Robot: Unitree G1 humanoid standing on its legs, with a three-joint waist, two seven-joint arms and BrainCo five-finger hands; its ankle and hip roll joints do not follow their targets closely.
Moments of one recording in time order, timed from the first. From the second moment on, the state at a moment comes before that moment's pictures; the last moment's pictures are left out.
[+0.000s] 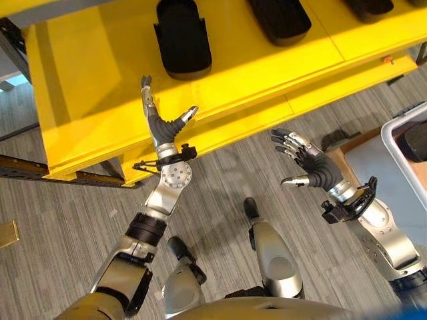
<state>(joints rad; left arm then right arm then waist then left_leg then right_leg) -0.47 0.32 -0.27 0.24 0.02 -0.18 0.83 -0.04 -0.64 0.22 -0.29 0.50 -0.13 0.27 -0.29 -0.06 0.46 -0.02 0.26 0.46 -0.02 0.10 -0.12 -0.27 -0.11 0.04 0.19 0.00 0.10</state>
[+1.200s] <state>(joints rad) -0.71 0.41 -0.17 0.56 -0.10 -0.16 0.98 -0.07 -0.65 0.21 -0.30 0.51 -0.09 0.28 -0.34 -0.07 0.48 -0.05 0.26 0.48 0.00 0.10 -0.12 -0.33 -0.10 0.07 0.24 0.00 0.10</state>
